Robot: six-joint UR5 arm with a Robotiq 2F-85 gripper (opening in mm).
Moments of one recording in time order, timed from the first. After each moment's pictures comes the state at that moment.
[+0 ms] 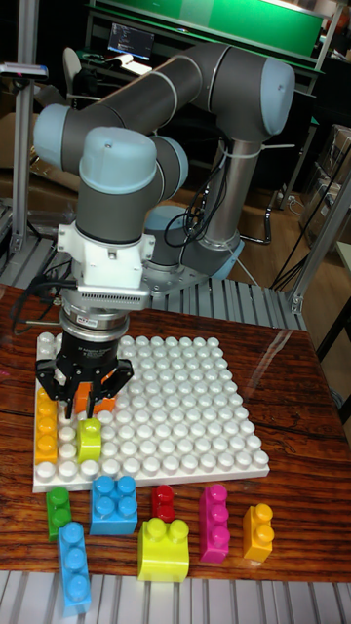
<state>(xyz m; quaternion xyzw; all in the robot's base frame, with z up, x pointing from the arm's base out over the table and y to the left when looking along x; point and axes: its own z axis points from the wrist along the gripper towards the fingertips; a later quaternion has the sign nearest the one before) 0.627 -0.107 0.092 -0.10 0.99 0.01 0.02</state>
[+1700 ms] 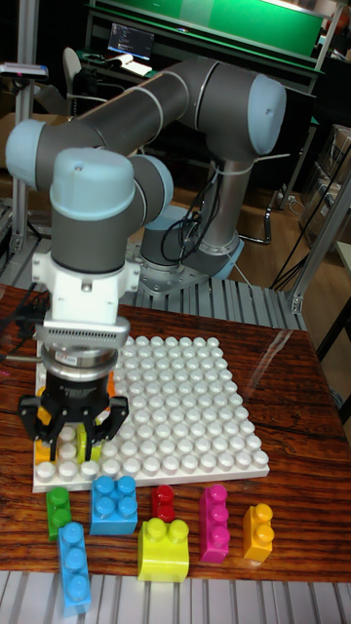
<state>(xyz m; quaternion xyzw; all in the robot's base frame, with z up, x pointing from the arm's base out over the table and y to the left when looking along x) 0.723 -0.107 0.076 -0.08 1.00 0.03 0.05</state>
